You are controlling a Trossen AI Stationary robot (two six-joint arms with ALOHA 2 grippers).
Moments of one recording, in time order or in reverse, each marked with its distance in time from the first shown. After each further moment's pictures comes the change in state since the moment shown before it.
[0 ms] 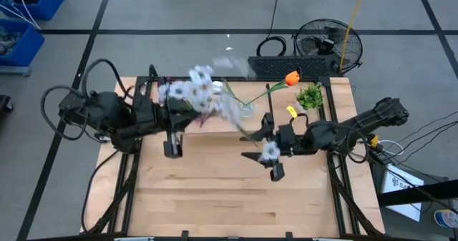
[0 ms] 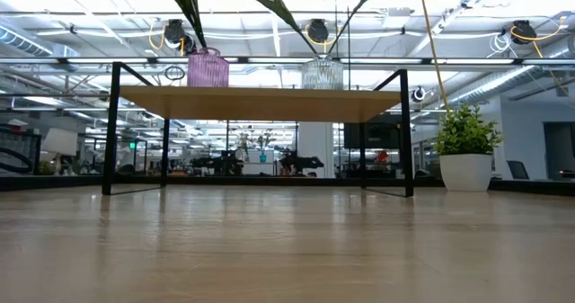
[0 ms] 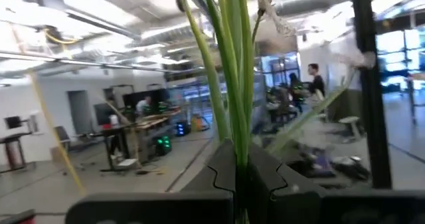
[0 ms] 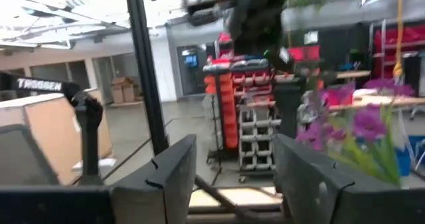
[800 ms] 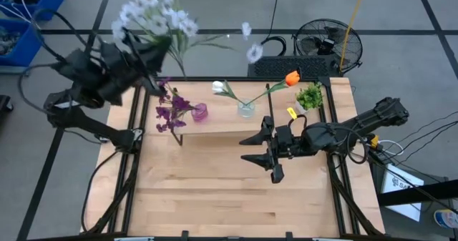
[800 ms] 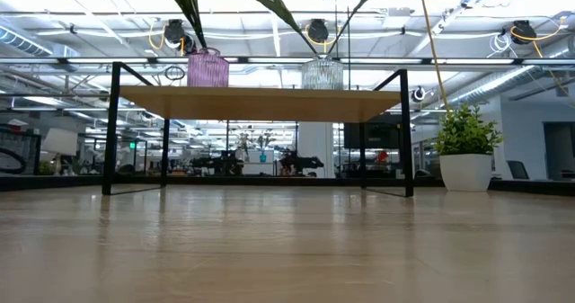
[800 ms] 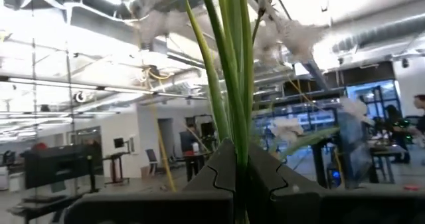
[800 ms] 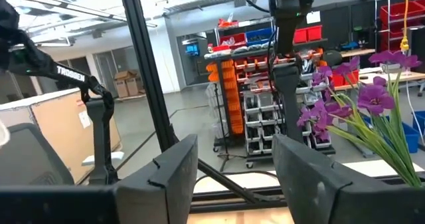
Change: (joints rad) left arm 0.360 -0.166 -0.001 0.030 0.077 0.055; right arm 0.002 -0.001 0.000 -0.061 -0.004 0.082
